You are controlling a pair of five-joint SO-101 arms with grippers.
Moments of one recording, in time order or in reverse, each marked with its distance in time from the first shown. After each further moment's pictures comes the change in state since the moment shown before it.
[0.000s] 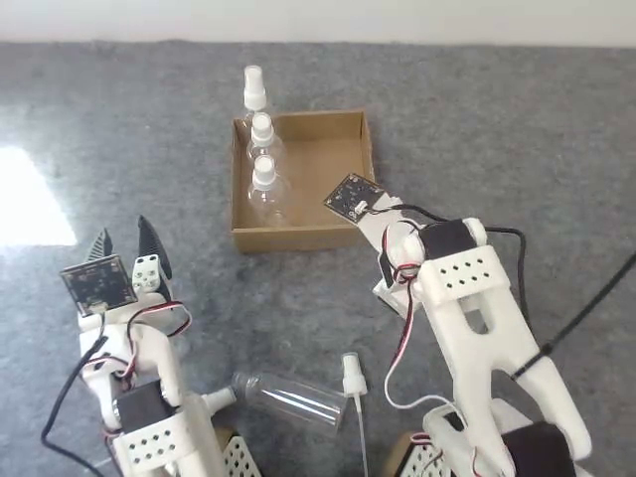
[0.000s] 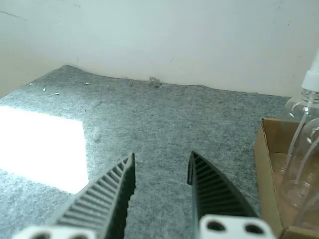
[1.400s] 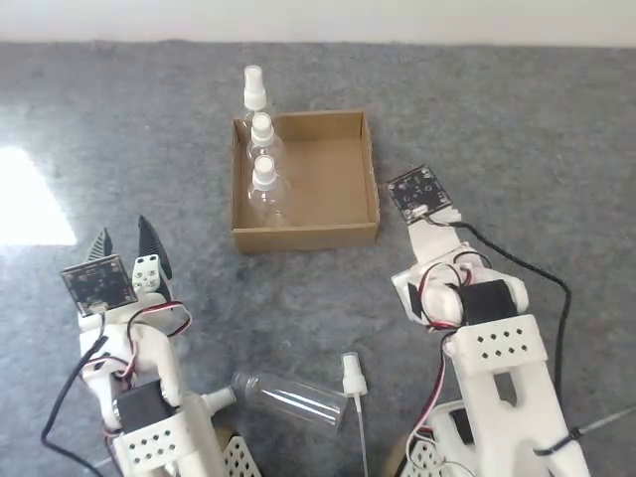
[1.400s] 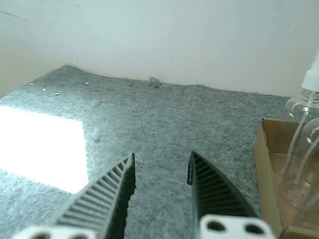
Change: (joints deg) left arm 0.0 0.0 0.0 0.0 0.0; right arm 6.5 -22.8 16.4 -12.1 -18.4
